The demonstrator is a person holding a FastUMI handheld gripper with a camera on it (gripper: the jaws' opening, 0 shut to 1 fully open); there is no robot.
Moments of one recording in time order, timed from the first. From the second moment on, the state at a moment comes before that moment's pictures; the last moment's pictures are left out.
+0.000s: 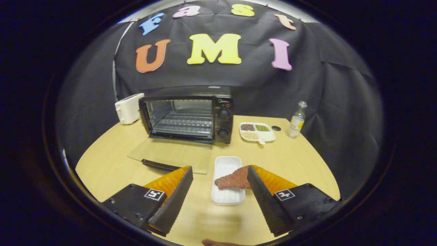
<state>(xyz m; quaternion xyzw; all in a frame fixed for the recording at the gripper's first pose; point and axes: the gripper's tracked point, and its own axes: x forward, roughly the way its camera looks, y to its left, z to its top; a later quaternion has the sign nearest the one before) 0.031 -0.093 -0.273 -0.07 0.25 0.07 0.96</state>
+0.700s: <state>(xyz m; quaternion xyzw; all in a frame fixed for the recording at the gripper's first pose) 0.078 -0.170 -0.303 0.10 0.43 0.19 0.88</state>
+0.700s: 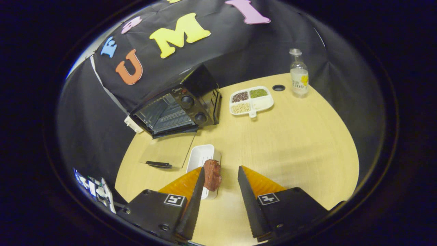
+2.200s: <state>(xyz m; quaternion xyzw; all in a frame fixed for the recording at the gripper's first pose) 0.015 -0.071 -0.237 0.01 0.38 0.22 0.90</state>
